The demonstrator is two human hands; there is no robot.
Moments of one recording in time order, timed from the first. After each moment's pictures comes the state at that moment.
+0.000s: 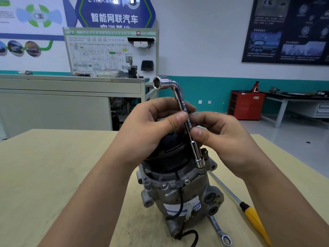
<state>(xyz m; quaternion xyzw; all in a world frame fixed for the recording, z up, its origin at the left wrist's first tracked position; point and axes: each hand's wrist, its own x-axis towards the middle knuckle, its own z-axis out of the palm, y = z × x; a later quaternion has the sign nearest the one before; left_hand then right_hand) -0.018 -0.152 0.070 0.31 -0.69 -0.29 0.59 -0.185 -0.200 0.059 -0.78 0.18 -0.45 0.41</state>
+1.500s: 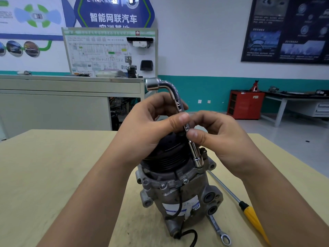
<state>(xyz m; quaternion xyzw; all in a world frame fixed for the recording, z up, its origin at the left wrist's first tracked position) -0.018 -0.153 0.071 0.33 -0.68 -0.26 0.60 -0.185 -0.202 0.058 -0.79 0.19 -0.45 0.38</state>
